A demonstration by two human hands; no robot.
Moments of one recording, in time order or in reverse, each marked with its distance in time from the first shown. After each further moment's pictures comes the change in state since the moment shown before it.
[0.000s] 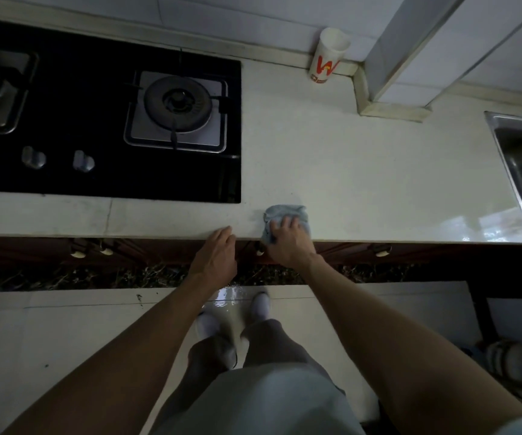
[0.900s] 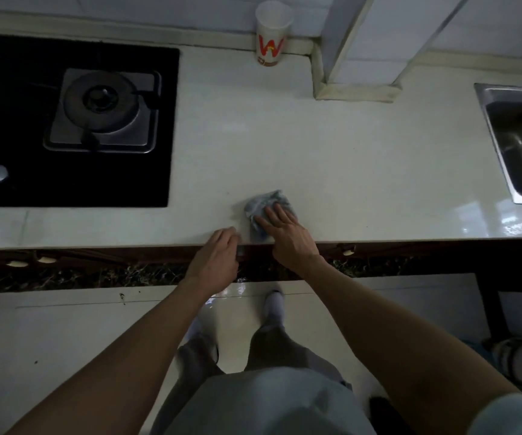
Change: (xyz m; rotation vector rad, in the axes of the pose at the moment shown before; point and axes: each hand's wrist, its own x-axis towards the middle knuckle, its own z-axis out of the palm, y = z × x) left_hand 0.054 0.157 0.038 0.132 0.004 0.155; right_hand 0.003 0.185 -0.002 0.128 0.125 -0.311
